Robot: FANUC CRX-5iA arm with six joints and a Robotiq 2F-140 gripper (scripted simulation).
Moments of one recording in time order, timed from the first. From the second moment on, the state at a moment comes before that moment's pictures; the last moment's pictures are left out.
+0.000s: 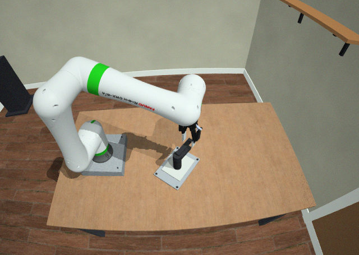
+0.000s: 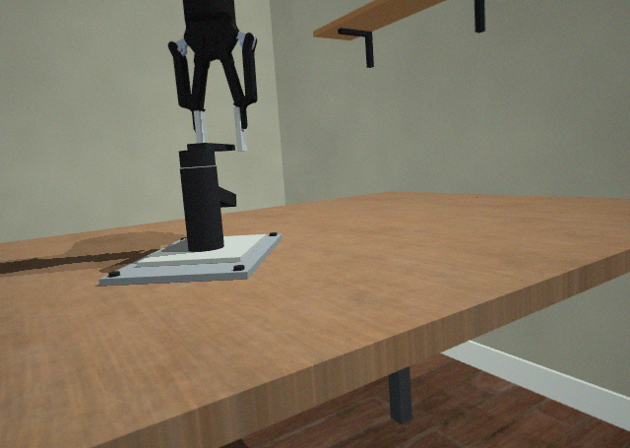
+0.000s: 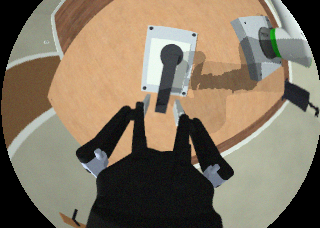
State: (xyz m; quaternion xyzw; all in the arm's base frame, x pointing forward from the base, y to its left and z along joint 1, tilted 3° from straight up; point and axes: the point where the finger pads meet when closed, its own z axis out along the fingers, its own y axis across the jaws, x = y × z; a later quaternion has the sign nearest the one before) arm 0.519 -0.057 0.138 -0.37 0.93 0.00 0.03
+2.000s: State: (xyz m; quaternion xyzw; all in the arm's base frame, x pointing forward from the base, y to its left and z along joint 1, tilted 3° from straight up) arm 0.521 -0.057 0.116 -0.37 0.93 0.00 0.03
